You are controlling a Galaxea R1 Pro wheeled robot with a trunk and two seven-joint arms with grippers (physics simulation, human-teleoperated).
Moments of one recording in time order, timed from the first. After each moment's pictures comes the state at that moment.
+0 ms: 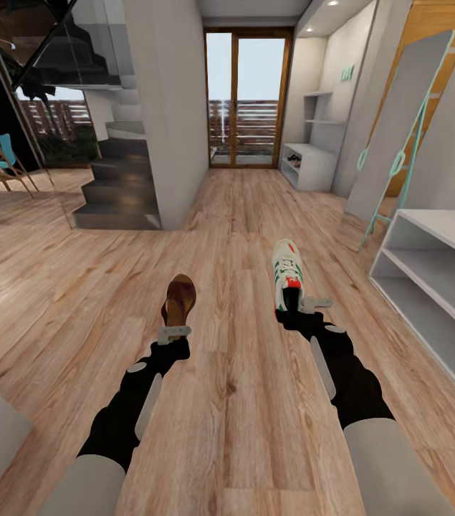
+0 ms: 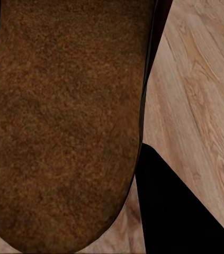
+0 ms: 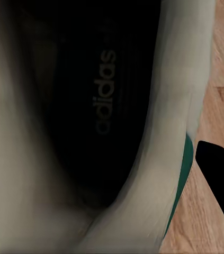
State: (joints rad) left arm -0.58 -0.15 0.01 -1.03 0.04 0.32 -0.05; right arm -0.71 0.07 -0.02 -1.12 -0.01 0.53 0.02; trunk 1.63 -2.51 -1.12
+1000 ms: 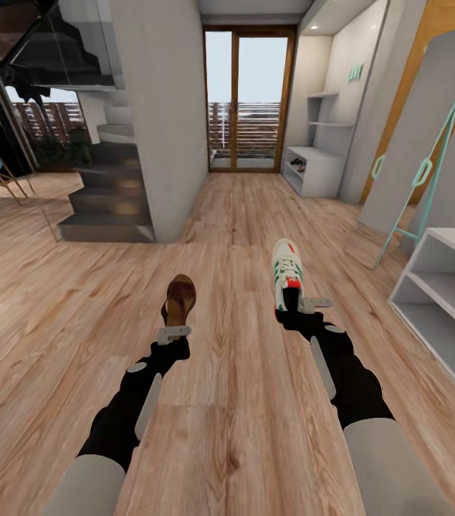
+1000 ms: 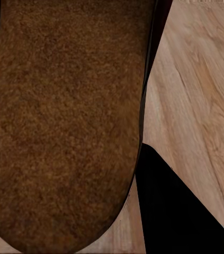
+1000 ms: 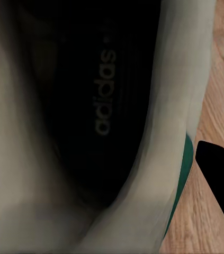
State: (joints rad) left arm -0.58 -0.15 0.01 -1.03 0.04 0.32 -0.05; right arm -0.71 0.07 -0.02 -1.12 -0.01 0.53 0.02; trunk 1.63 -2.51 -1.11
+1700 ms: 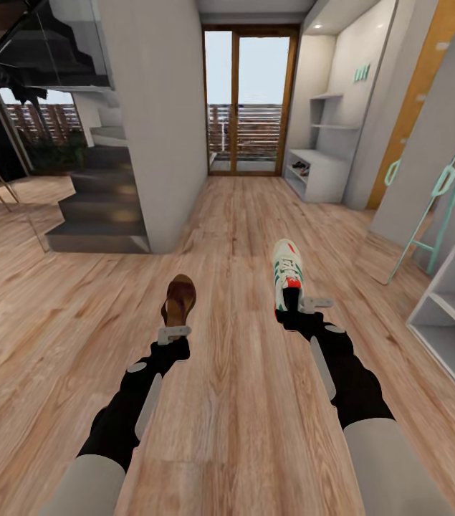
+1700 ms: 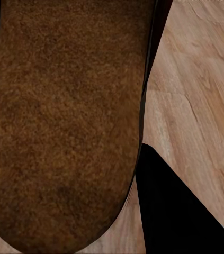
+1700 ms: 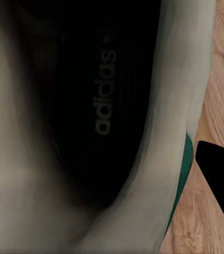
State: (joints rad) left arm -0.58 -0.15 0.01 -1.03 0.04 0.32 -0.05; right arm -0.71 0.07 -0.02 -1.12 -0.01 0.53 0.02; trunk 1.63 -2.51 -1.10
